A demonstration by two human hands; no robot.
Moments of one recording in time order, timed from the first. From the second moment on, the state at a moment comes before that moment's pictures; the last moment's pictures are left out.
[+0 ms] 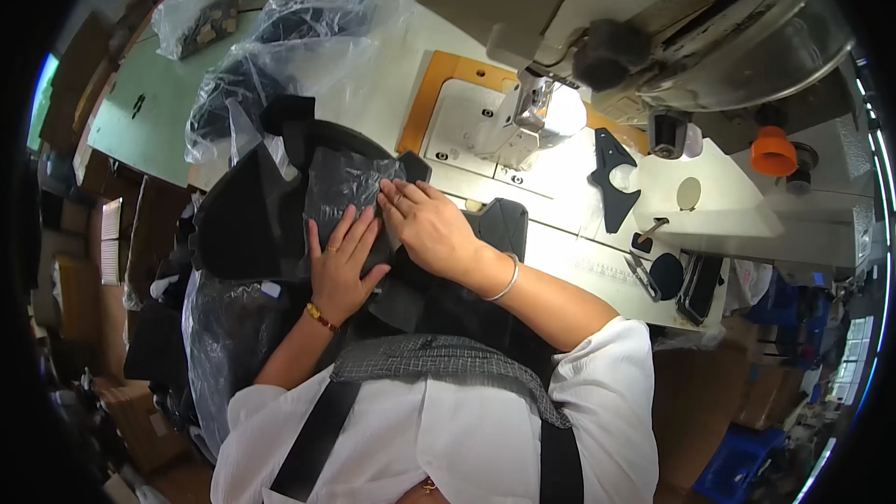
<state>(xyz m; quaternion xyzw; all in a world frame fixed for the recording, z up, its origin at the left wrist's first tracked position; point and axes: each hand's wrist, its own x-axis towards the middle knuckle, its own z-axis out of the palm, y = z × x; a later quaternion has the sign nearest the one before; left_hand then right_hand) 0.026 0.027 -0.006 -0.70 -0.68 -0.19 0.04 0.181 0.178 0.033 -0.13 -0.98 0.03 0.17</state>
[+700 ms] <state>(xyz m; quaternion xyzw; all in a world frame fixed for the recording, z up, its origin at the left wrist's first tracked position) 0.038 0.043 0.026 -0.71 -0.67 -0.17 0.11 0.195 0.159 0.056 -0.17 -0.93 0.12 0.30</state>
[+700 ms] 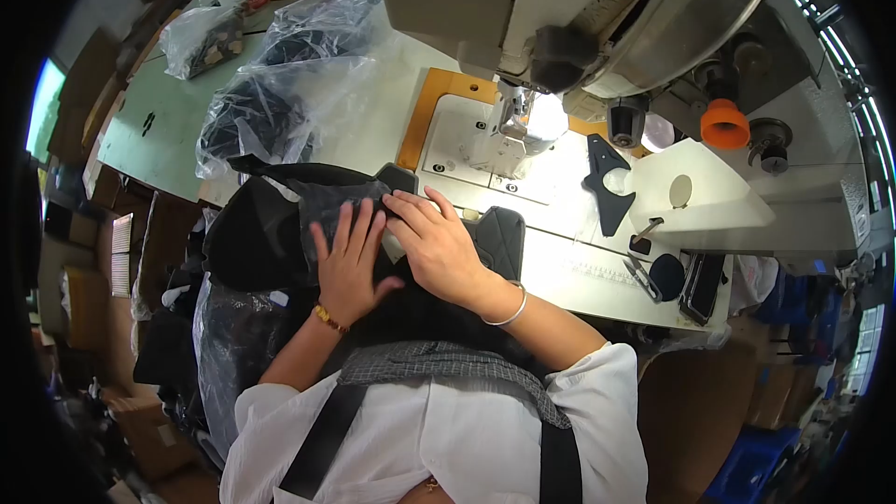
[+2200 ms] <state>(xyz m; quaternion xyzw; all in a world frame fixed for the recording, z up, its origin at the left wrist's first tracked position) 0.048 0.106 0.044 -0.71 -0.68 -0.19 0.02 0.353 0.155 0.037 -0.53 -0.77 0.00 0.35</state>
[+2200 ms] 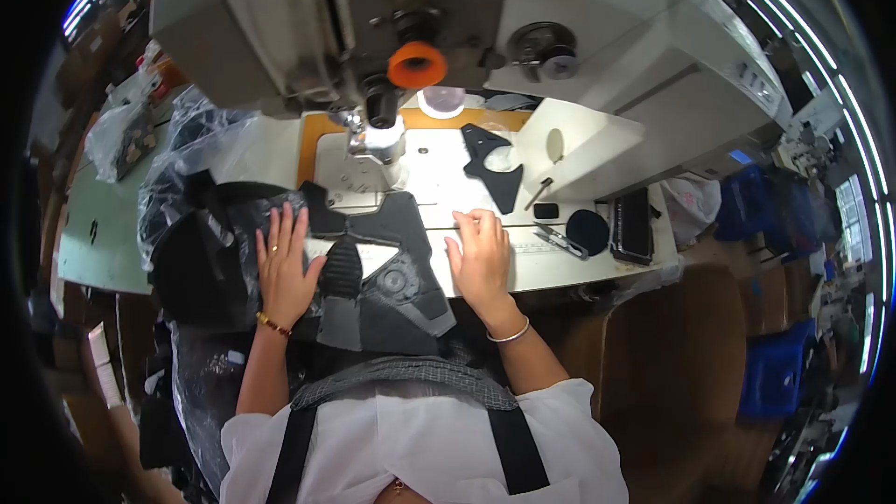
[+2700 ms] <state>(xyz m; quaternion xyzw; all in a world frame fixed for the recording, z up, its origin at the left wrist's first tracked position) 0.043 0.098 0.051 -0.72 -0.66 -0.22 0.02 0.360 0.241 0.047 -0.55 -0.78 -0.13 0.26</state>
